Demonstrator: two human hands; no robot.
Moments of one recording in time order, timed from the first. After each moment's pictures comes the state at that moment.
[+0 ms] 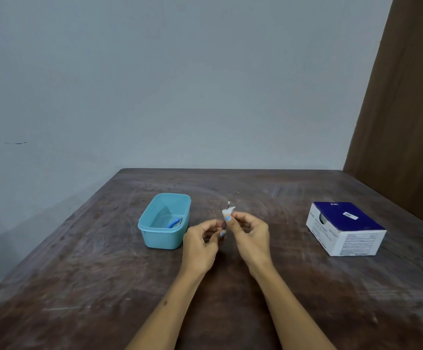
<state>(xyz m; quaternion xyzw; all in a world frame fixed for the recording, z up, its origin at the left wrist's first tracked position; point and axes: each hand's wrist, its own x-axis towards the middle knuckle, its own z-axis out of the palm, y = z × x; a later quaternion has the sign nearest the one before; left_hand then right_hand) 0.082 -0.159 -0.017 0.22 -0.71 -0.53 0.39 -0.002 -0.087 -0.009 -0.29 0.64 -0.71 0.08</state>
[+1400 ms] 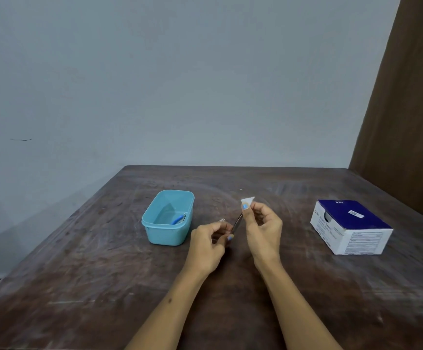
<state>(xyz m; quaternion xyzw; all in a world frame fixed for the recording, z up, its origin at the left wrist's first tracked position) 0.088 -0.152 -0.007 0.24 -0.80 -0.43 0.34 -0.005 -0.085 0.001 -0.23 0.61 -0.76 -0.01</state>
